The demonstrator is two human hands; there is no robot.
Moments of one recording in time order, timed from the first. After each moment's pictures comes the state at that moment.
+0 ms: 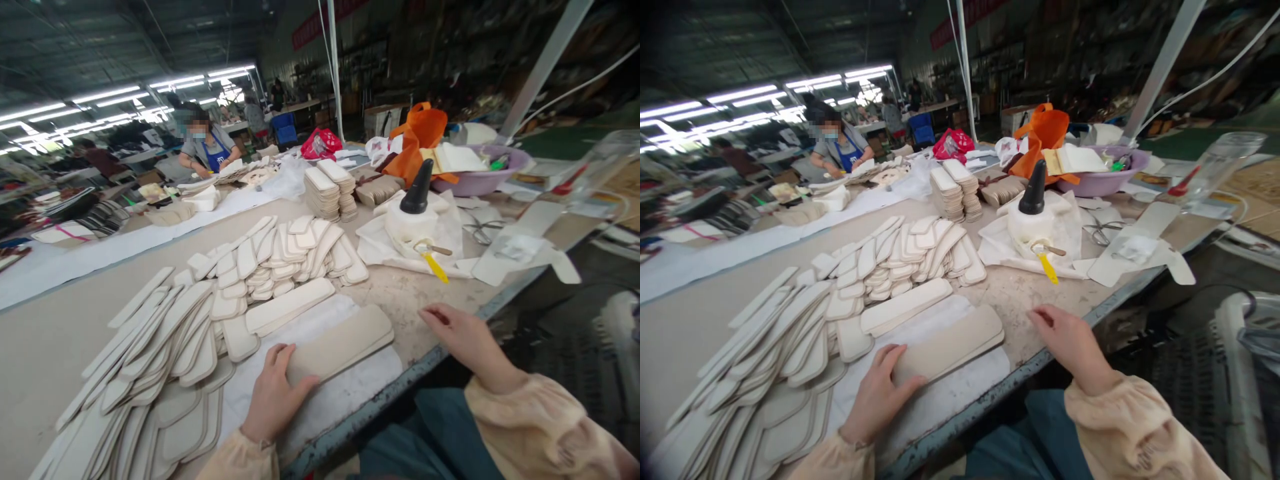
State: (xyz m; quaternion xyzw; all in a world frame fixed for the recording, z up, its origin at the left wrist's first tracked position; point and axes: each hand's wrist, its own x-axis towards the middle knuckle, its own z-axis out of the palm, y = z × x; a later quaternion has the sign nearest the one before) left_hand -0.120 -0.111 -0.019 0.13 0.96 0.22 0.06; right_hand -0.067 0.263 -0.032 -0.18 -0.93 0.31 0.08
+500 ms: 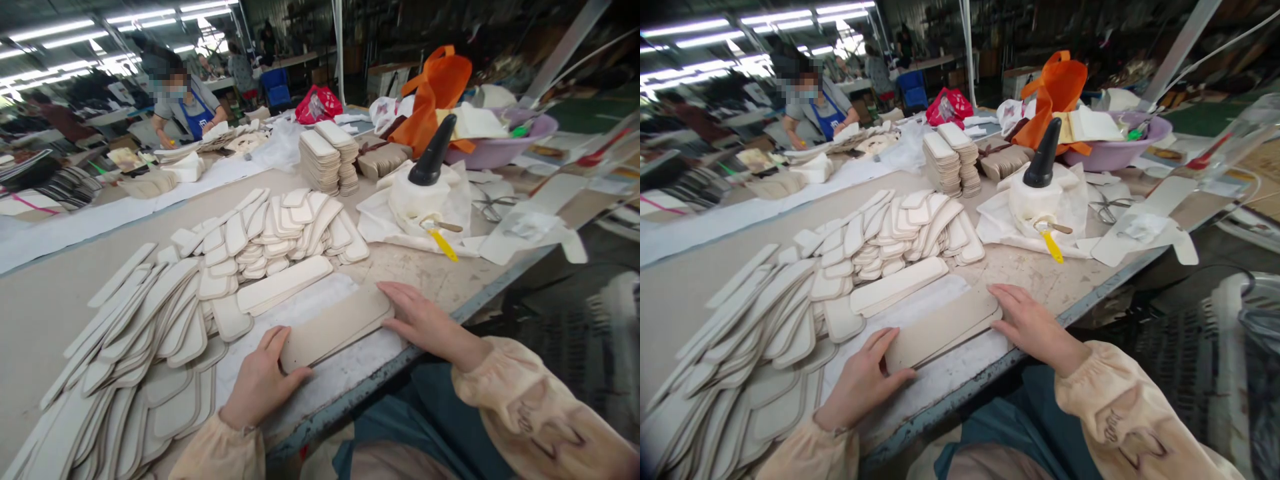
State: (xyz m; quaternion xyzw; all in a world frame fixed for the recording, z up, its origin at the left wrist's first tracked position) left_hand -0.124 -0.126 -0.012 0.22 0.96 0.16 0.08; right_hand -0.081 0.218 -0.026 0.09 -0.96 0.27 0.05
